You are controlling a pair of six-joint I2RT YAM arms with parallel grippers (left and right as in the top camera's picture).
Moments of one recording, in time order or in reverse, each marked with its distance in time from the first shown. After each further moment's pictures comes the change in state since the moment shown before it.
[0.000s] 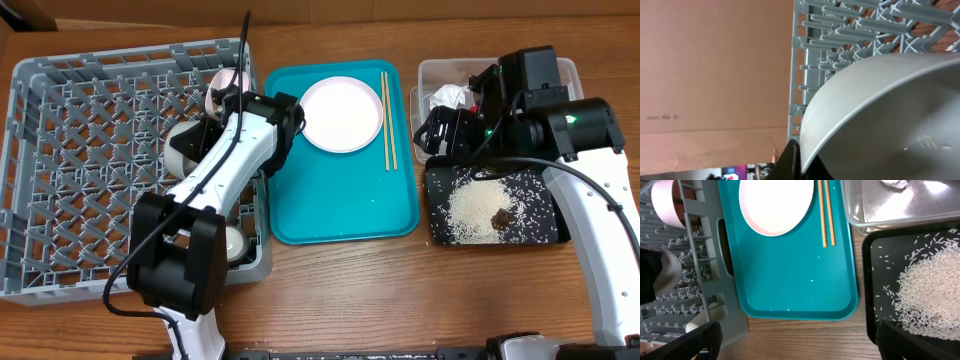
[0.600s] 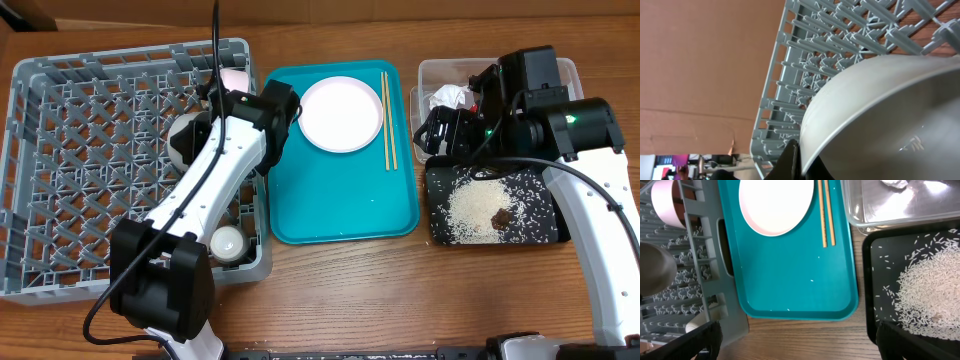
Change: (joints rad) left arm 0.006 -0.113 0.000 0.084 0.122 -0.093; right arm 0.000 0.000 0.000 0.000 0.000 0.000
